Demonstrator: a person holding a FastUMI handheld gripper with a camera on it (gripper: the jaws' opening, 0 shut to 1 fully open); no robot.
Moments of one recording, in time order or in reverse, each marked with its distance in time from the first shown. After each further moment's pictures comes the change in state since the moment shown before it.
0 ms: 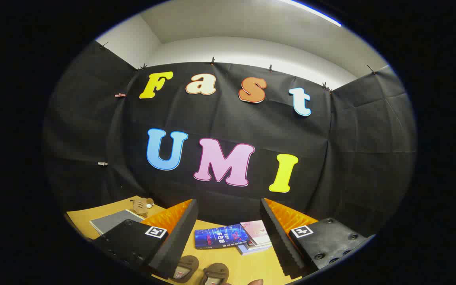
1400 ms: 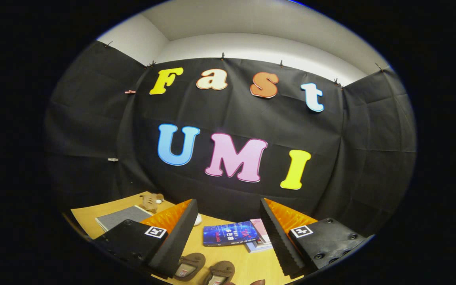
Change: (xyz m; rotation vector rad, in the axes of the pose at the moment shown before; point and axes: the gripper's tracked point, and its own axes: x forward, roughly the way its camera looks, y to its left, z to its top) arm 0.007 0.041 -0.011 0.018 0.043 0.156
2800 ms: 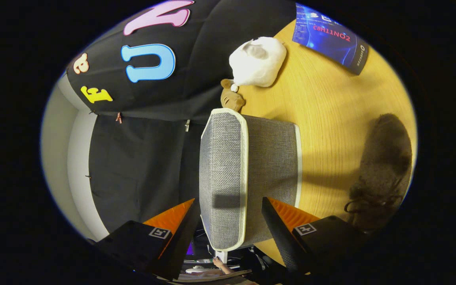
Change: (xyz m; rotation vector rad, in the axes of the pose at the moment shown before) arm 0.104 0.258 -0.305 1.317 0.986 0.734
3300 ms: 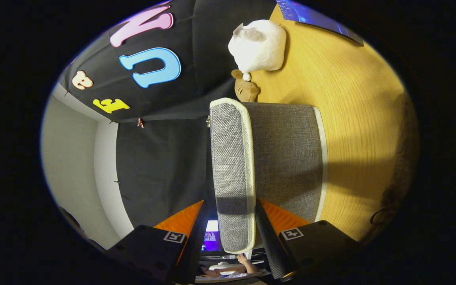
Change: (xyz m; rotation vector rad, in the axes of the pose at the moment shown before) arm 0.010 0.013 -0.013 0.105 0.095 0.183
